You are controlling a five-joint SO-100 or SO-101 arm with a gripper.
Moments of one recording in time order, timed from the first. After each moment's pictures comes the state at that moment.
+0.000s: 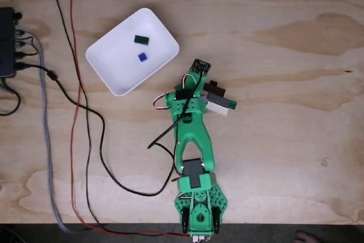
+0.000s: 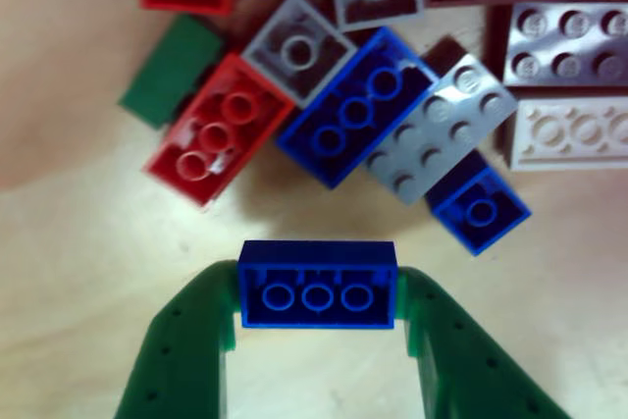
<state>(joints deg) -12.3 98.7 118.7 63.4 -54.0</state>
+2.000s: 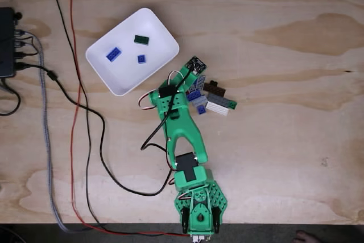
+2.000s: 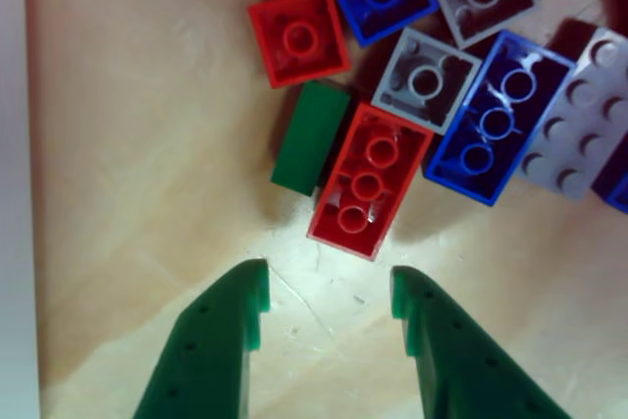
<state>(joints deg) -17.8 88.3 111.4 55.7 -29.2</state>
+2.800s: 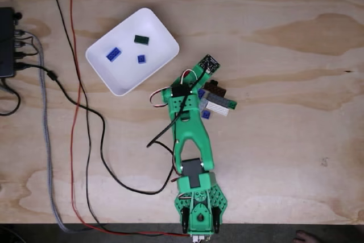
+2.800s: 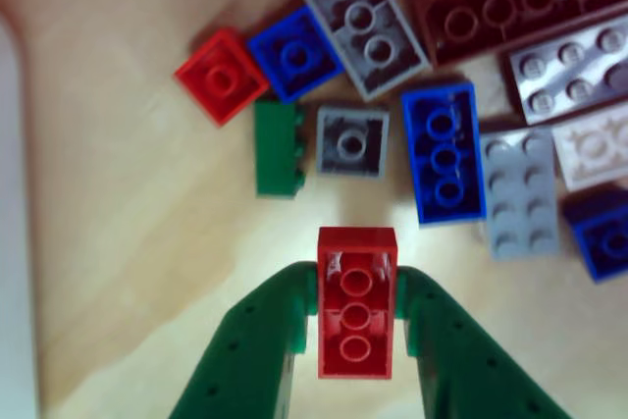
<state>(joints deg) -12.8 99.4 110.5 62.8 -33.8</state>
